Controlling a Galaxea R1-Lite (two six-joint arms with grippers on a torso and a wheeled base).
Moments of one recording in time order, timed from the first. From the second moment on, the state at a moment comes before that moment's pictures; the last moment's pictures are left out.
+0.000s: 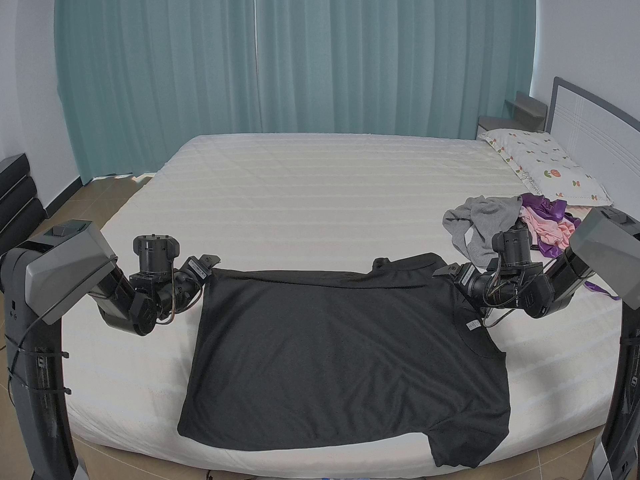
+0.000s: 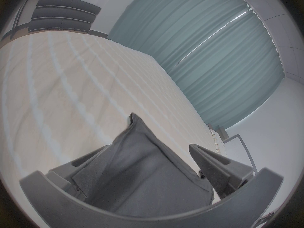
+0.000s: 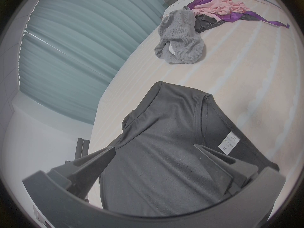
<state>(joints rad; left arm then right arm) -0.10 2.34 -1.05 -0.82 -0.03 -0.88 0.16 2.28 -1.06 -0.58 0.20 0.84</state>
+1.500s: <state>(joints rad) -0.07 2.71 -1.63 -0.62 0.00 -0.81 0.07 2.59 -1.55 -0.56 0.20 0.64</state>
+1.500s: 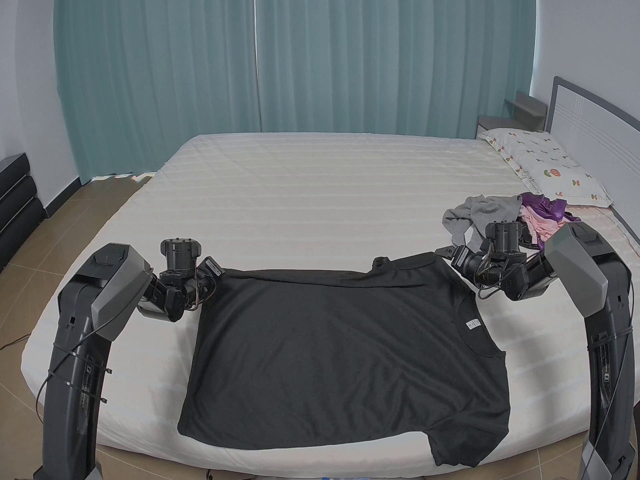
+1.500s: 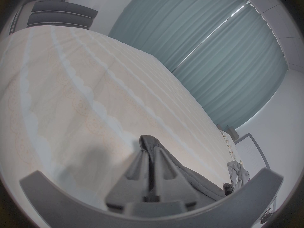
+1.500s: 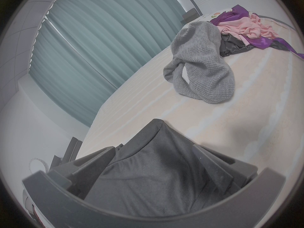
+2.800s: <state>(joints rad) -0.07 2.70 -1.62 -0.62 0.04 -0.81 0.08 2.82 -1.87 -0.49 0.11 0.60</state>
